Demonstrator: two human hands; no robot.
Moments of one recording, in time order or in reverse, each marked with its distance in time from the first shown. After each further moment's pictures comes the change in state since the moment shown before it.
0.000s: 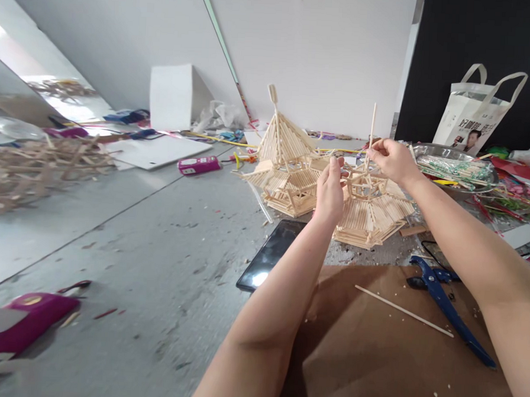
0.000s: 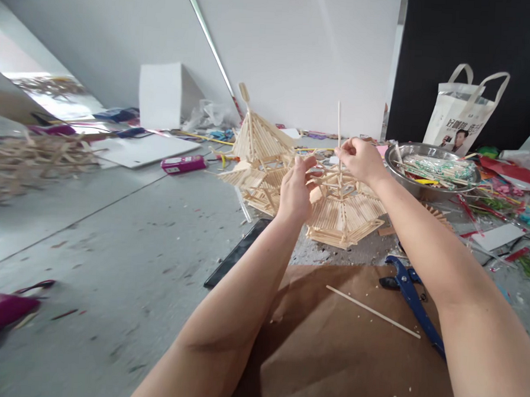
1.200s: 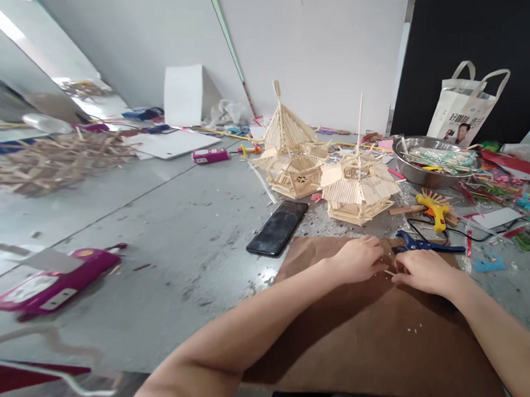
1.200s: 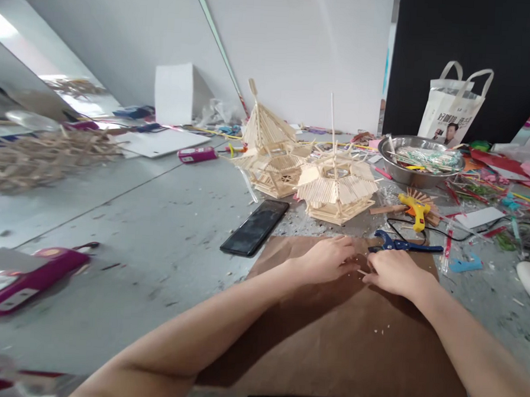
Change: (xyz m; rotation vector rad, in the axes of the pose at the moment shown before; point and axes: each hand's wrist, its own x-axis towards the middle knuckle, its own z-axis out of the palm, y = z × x) left_hand -0.157 -0.002 -0.009 1.319 -1.201 0.496; right_hand -0.232 -0.002 -0.053 -0.628 -0.893 0.113
